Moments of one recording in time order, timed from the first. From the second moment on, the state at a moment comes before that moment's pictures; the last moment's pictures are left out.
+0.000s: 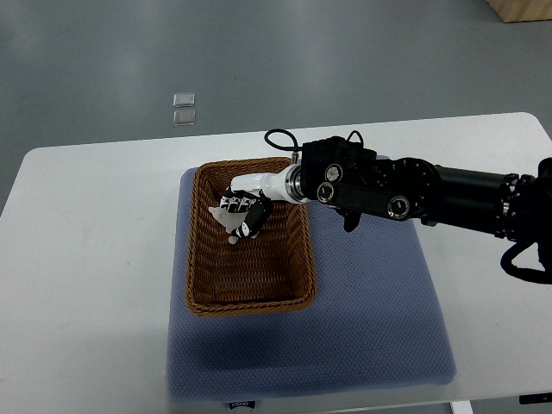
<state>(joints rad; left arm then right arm) -0.05 0.00 -0.17 -0.19 0.04 -0.02 0.14 1.26 0.00 -0.07 0.86 -0.74 0.21 -0.15</state>
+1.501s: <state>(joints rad) -0.05 0.00 -0.17 -0.20 0.04 -0.02 0.14 0.75 -0.06 1.12 0.70 -0.26 0.14 0.14</state>
